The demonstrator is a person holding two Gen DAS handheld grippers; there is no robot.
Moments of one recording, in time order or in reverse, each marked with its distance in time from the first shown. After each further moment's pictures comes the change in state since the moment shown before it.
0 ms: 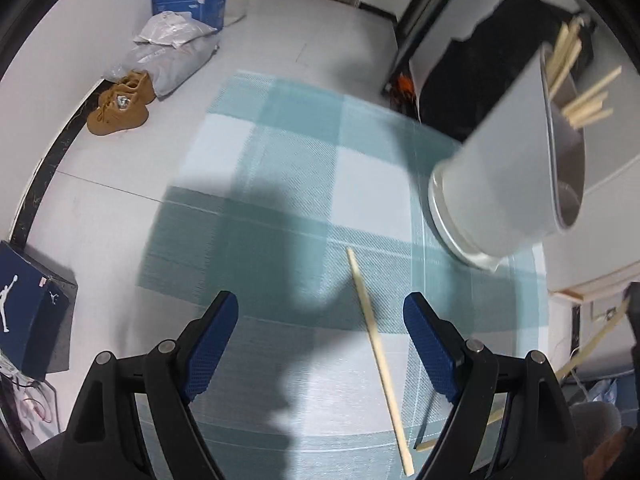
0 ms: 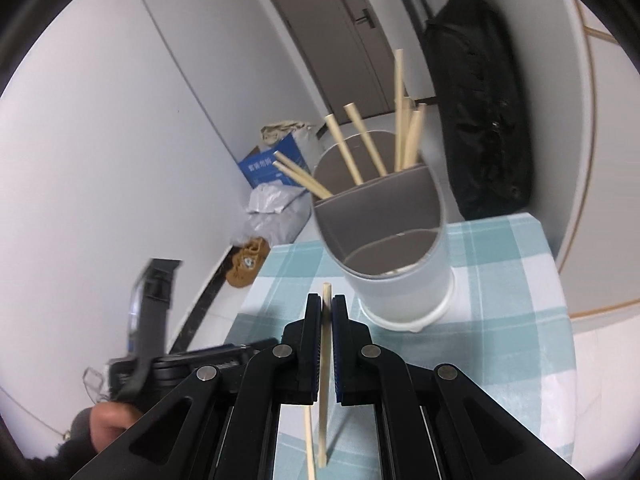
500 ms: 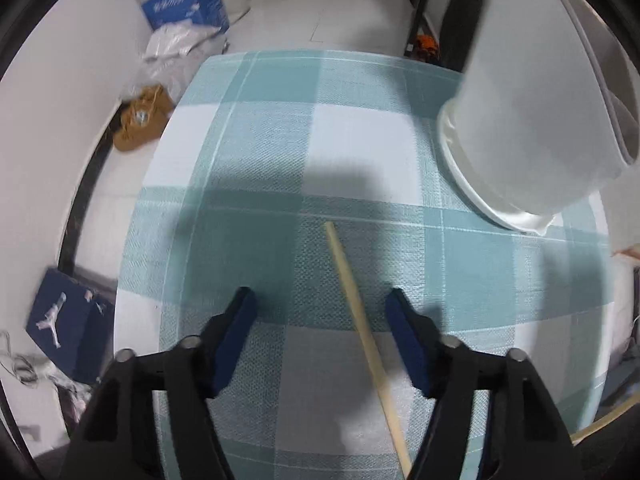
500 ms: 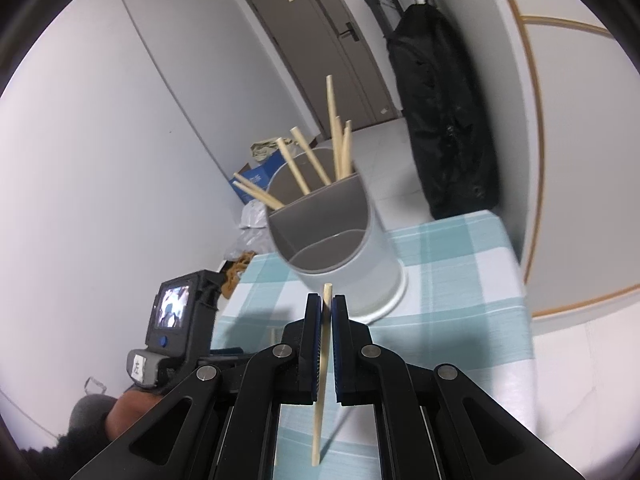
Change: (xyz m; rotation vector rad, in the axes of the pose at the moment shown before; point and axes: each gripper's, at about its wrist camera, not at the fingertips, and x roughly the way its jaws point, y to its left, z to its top) left arm 0.028 -0.038 -0.007 0.128 0.059 0.226; right arm -0.033 -0.047 -0.011 0.030 -0.051 -0.012
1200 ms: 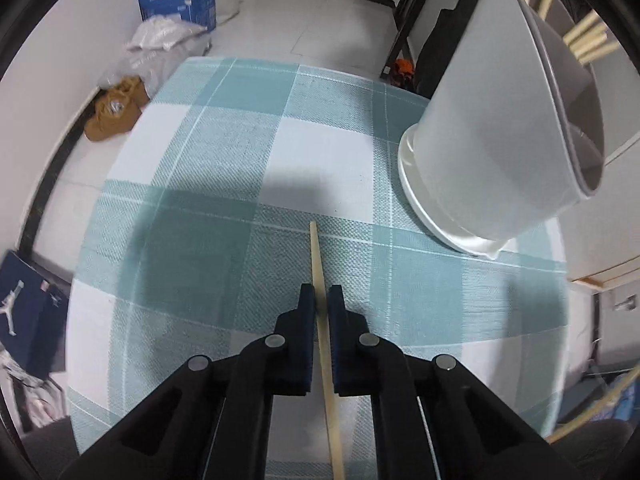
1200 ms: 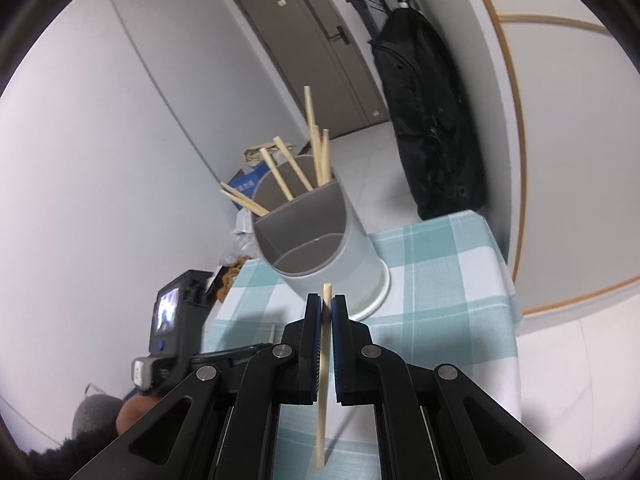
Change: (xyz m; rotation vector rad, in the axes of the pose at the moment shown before) left arm 0.000 0.006 0.004 -0.110 -0.046 -0.172; right arm -0.009 -0.015 0.000 0.036 -0.011 -0.015
